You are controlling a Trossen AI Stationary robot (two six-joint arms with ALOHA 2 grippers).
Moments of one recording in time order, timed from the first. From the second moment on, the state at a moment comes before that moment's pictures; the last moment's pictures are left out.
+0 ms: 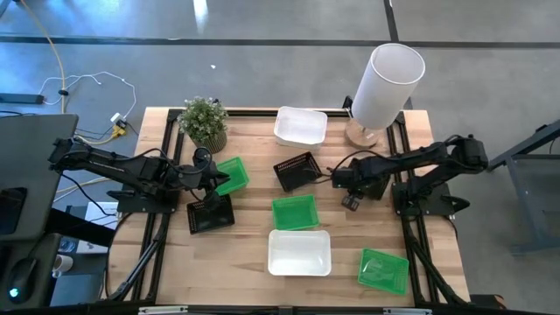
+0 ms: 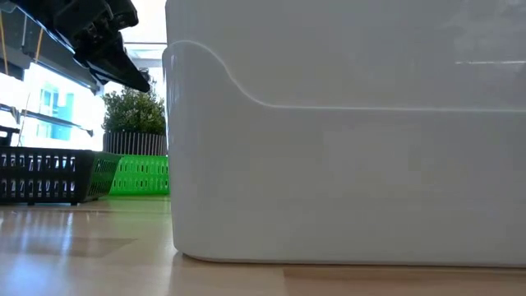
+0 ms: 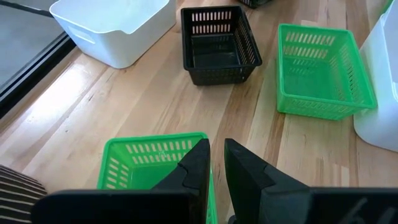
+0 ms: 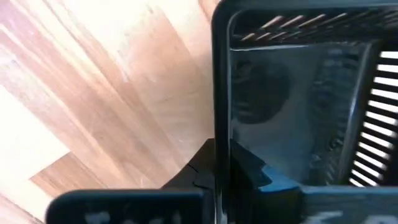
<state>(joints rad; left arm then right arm) -0.07 0.79 0.55 -0.47 -0.44 -0.34 -0.05 1.45 0.72 -0.86 0.09 0.51</state>
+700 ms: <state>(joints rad) -0.06 0.79 0.55 -0.47 -0.44 -0.36 0.02 1.45 1.04 -0.91 0.36 0.29</state>
